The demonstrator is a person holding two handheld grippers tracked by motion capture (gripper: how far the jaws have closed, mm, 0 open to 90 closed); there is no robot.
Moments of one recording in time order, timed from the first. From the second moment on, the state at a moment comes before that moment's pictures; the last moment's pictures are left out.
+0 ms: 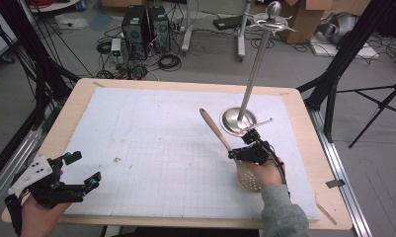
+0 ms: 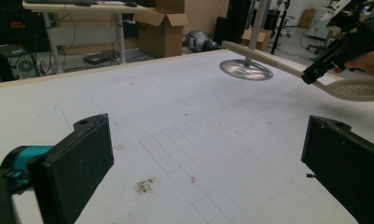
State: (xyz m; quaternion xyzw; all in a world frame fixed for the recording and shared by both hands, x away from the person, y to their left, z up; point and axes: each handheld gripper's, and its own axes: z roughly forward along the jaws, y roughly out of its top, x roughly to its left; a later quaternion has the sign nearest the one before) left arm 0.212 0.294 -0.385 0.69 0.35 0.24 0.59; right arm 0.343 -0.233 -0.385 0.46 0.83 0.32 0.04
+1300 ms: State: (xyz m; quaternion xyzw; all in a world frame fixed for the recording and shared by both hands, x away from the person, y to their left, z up) left arm 0.215 0.290 -0.387 0.69 0.34 0.24 0.59; right arm 0.304 -0.318 -0.361 0.42 0.74 0.50 0.14
